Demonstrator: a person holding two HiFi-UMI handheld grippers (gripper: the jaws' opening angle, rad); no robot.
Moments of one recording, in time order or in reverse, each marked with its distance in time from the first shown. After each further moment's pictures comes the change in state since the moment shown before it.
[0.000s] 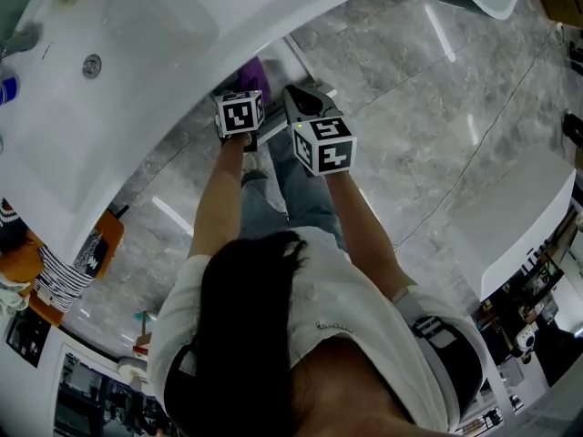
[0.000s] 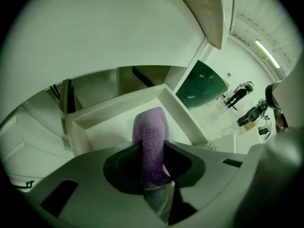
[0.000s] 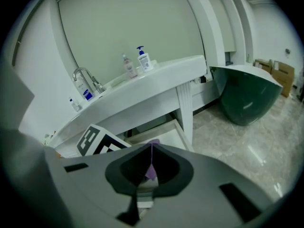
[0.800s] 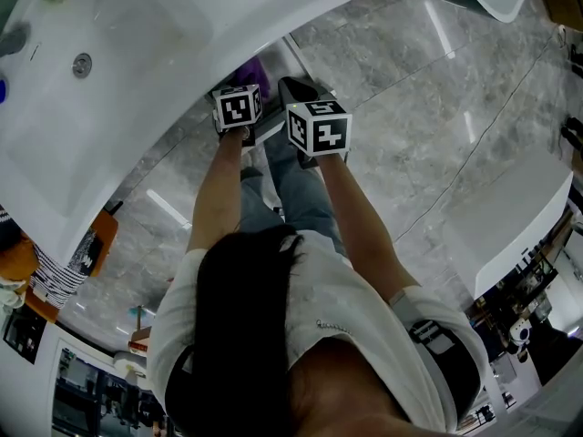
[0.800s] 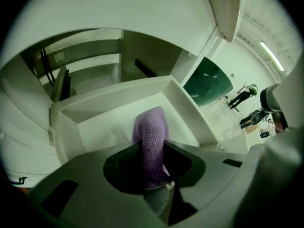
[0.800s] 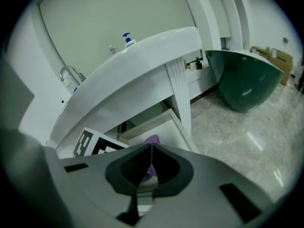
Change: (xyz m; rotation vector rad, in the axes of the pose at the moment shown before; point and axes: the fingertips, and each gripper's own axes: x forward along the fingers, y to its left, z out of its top) left arm 0.032 0.008 -0.007 -0.037 0.017 0.009; right arm 0.039 -0.021 -0.013 0.093 0.115 -0.005
